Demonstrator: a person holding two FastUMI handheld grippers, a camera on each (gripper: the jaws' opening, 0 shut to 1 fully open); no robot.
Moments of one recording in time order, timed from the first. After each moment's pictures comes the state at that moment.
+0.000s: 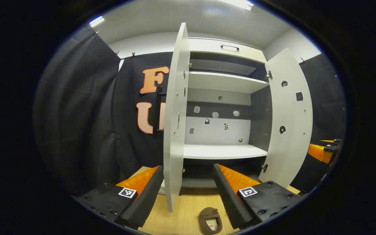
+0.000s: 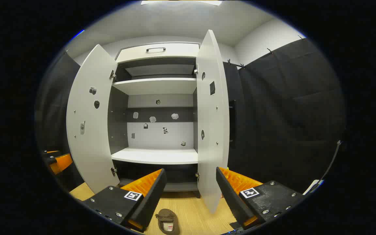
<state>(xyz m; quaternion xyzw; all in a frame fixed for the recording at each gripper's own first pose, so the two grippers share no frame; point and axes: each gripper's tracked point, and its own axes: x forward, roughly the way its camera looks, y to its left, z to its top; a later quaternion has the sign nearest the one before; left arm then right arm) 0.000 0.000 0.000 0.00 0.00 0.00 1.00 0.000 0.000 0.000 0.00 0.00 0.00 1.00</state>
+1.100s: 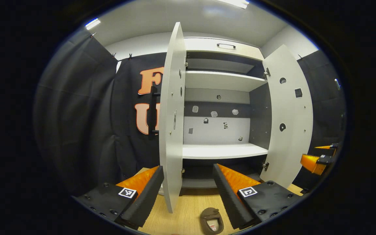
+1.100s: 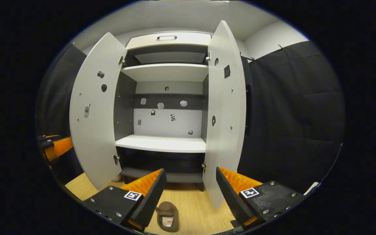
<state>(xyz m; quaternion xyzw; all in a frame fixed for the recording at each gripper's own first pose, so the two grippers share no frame) 0.003 -0.005 -0.003 0.01 0.00 0.00 1.00 0.010 0.023 -0.058 -0.03 0.06 0.04 1.00</state>
